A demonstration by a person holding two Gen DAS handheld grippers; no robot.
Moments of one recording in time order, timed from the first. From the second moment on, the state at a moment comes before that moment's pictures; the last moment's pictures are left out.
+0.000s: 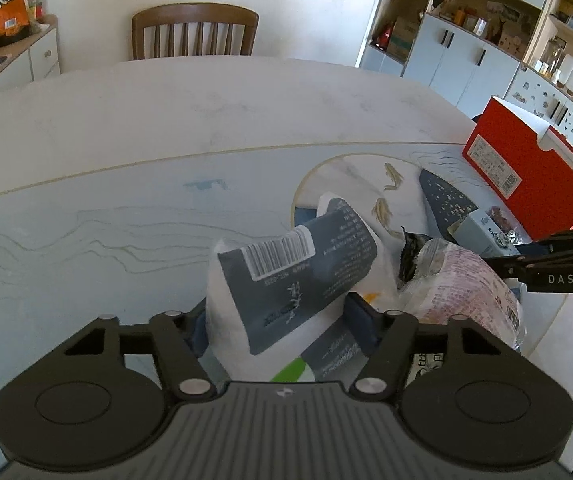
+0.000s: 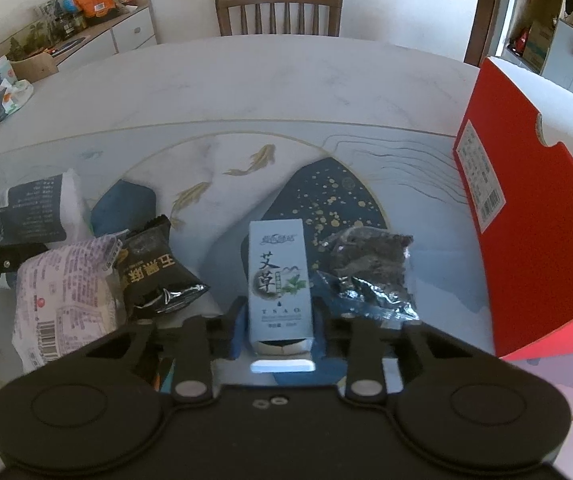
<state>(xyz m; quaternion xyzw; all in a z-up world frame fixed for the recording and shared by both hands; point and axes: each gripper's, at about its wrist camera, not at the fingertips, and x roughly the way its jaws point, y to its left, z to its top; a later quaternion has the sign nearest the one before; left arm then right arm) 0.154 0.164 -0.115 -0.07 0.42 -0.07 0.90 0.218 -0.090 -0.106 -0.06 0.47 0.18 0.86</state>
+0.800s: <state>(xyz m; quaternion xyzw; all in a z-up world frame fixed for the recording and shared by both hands) 0.140 0.164 -0.086 -0.12 0.38 -0.06 0.91 0.195 -0.112 -0.088 -0.03 0.45 0.16 0.88</state>
